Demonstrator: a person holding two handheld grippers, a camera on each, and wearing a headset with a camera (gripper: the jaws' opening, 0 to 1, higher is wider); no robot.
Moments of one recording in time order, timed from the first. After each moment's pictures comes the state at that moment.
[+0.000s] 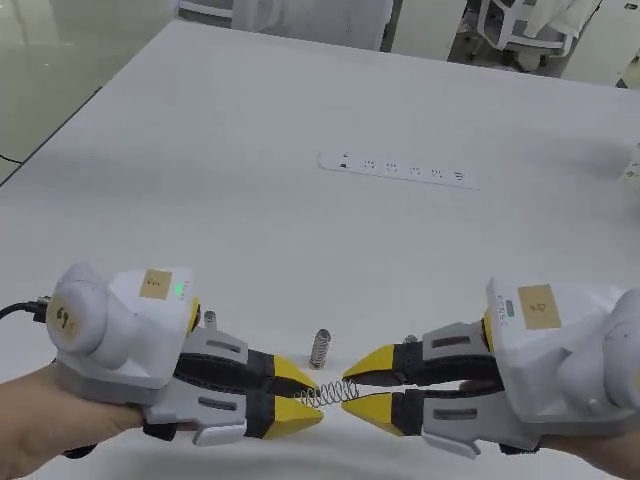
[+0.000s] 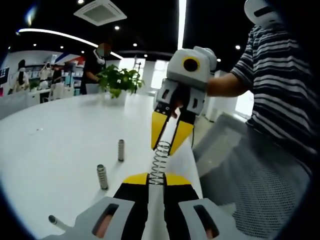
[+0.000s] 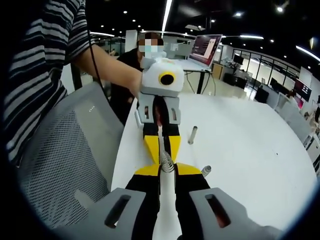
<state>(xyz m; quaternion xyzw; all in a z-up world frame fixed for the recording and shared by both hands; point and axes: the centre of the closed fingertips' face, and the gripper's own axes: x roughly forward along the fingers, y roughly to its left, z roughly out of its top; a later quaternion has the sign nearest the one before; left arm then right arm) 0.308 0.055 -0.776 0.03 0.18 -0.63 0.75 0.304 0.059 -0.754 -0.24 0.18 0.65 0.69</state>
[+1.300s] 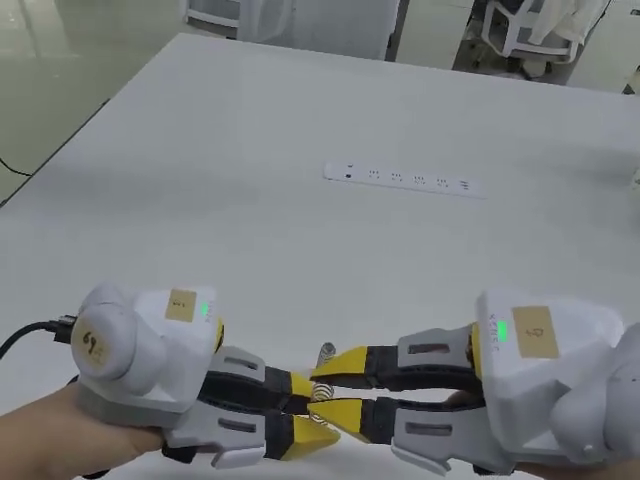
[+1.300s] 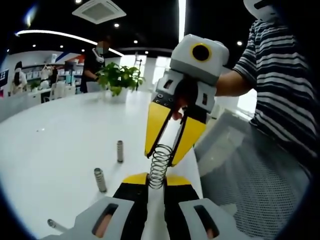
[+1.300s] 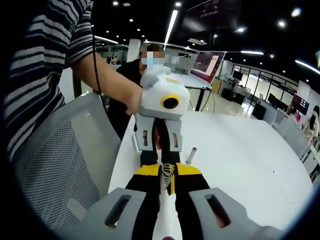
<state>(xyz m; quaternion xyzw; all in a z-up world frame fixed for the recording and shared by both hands) 0.309 0.048 -0.777 0.05 0.19 -0.62 0.76 0.302 0.087 -0.735 -0.23 0.12 0.66 0.70</state>
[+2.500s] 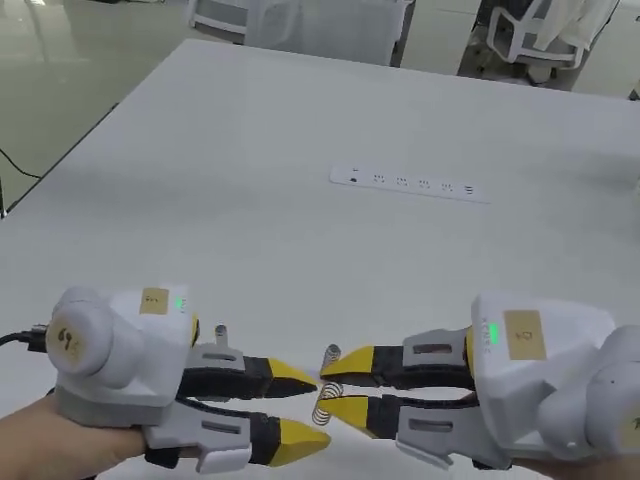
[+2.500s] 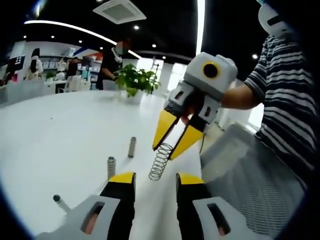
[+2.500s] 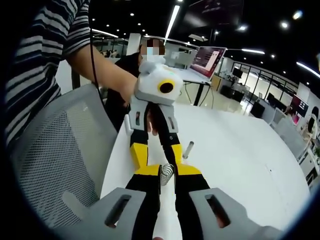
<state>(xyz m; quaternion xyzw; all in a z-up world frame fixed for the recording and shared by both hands) 0.315 0.079 -0.774 -0.01 0.21 -0.56 0.80 0.310 0.084 -0.746 -0.26 0.13 0.65 0.70</state>
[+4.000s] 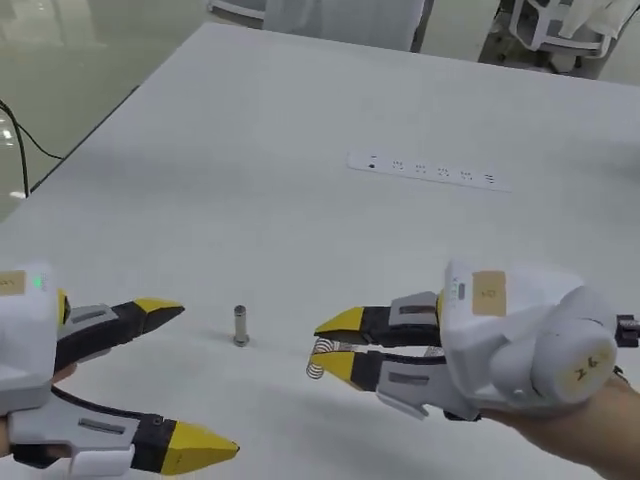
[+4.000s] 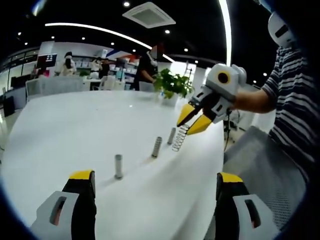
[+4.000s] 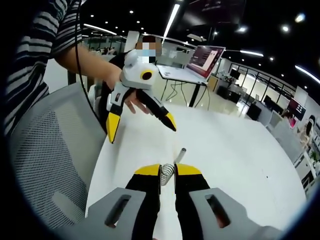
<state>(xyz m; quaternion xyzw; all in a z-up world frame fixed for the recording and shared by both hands) 0.323 0.173 -0.777 -0.01 0.21 -0.44 0.87 0.333 0.114 -0.744 -0.27 0.11 0.64 0.71</state>
